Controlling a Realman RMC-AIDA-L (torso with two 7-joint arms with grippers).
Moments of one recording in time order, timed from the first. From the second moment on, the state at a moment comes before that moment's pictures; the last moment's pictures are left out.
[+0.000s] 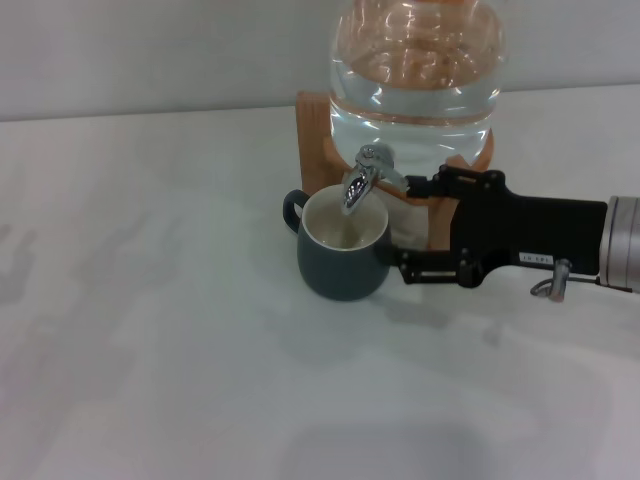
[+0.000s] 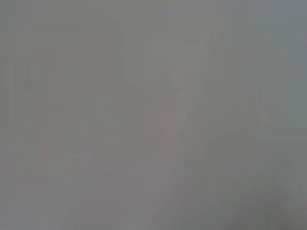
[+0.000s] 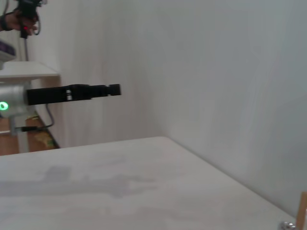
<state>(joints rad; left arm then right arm) -0.34 -2.08 0.30 0.52 -1.62 -1.48 2.06 0.12 2.00 -1.50 -1.33 1.66 1.08 -1.65</state>
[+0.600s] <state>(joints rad) -0.34 -2.08 0.30 0.52 -1.62 -1.47 2.06 0.09 2.00 -1.43 -1.36 1.64 1.18 -1.65</state>
